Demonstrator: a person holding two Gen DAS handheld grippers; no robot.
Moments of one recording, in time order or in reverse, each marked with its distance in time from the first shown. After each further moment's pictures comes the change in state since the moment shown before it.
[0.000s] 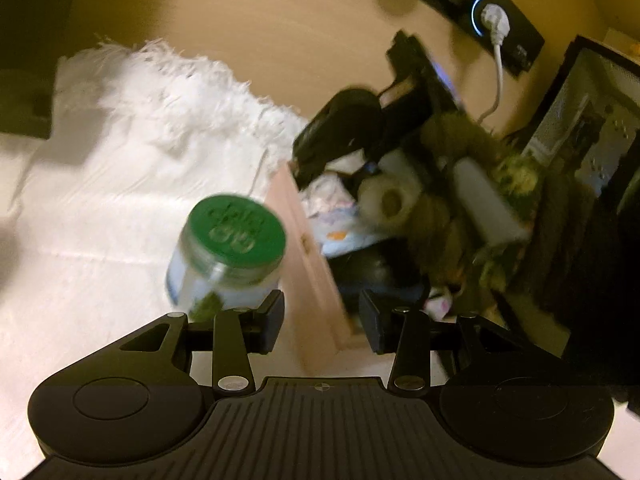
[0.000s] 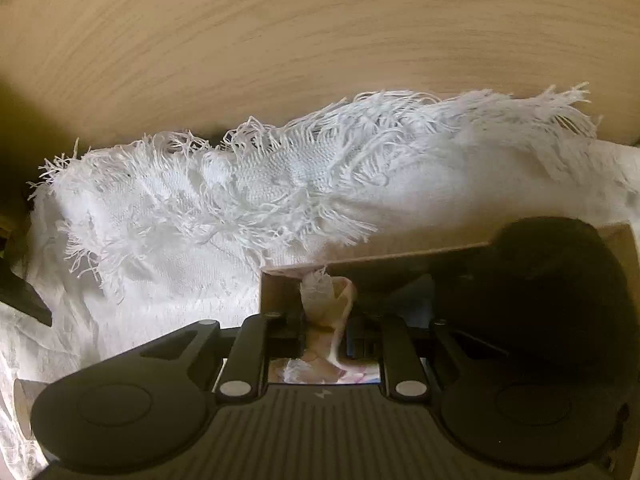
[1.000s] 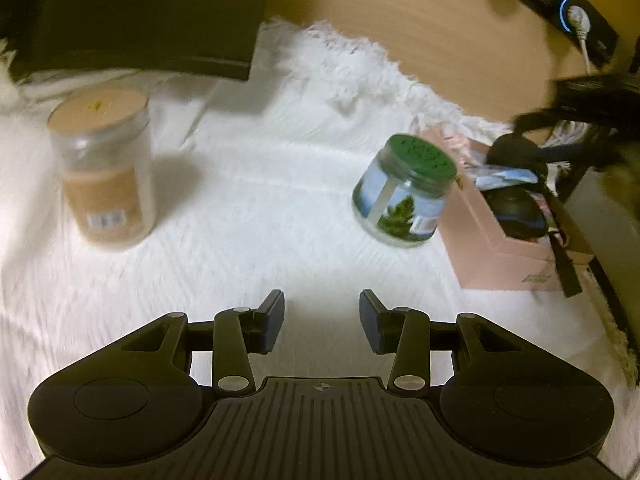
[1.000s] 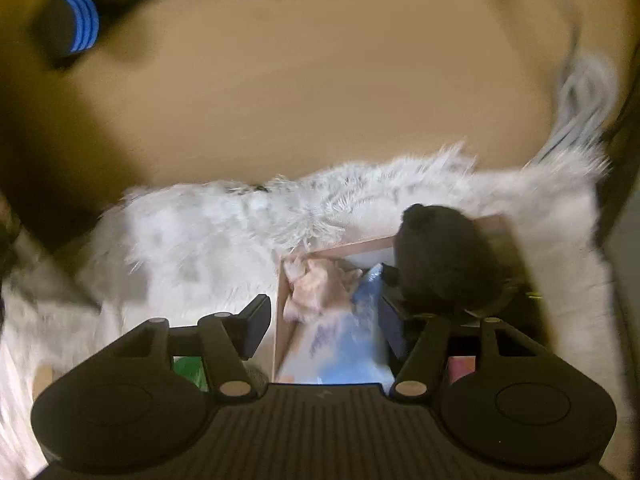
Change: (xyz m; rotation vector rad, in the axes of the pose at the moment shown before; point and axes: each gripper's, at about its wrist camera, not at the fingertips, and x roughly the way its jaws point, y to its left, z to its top) left arm -0.059 0.050 -0.068 -0.075 -0.003 0.305; right arm -0.127 -0.004 -0.101 -0.057 -0.340 -0.016
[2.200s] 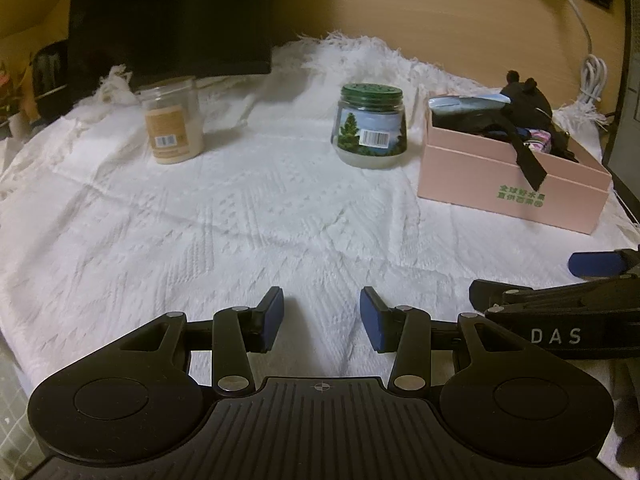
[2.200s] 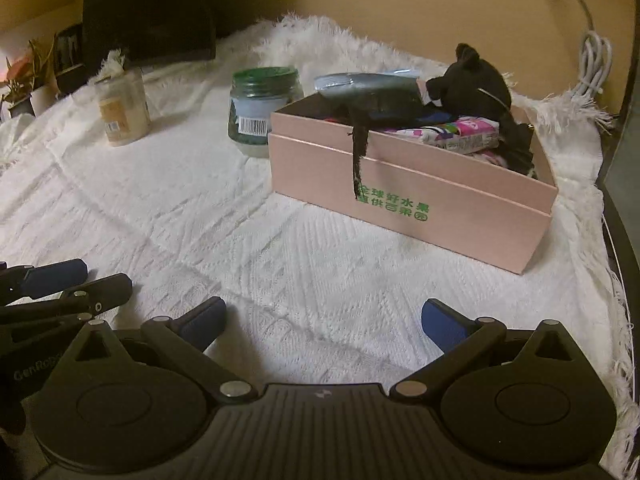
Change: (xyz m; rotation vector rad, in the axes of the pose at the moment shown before) left arm -0.018 -0.162 -0.127 -0.048 -0.181 0.440; right arm -0.031 -0.059 -0.220 -0.516 -0.067 0.134
